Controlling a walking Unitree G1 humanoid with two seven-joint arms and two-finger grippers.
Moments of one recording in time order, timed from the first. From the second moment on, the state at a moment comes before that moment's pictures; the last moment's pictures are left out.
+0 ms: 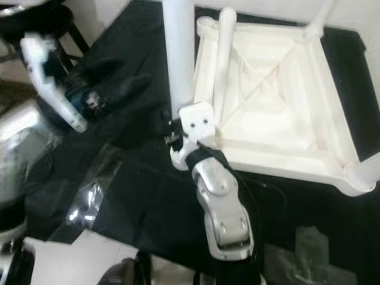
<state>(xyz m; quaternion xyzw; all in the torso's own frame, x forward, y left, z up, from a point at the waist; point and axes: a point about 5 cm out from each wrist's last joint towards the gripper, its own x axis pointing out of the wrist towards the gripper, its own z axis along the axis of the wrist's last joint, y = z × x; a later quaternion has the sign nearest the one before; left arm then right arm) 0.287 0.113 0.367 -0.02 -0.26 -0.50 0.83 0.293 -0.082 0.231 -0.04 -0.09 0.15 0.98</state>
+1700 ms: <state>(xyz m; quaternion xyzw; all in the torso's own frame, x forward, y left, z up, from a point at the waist) 0.315 0.082 0.377 0.00 -0.16 -0.66 0.73 0.302 -0.069 0.223 -0.04 -0.09 0.15 0.98</state>
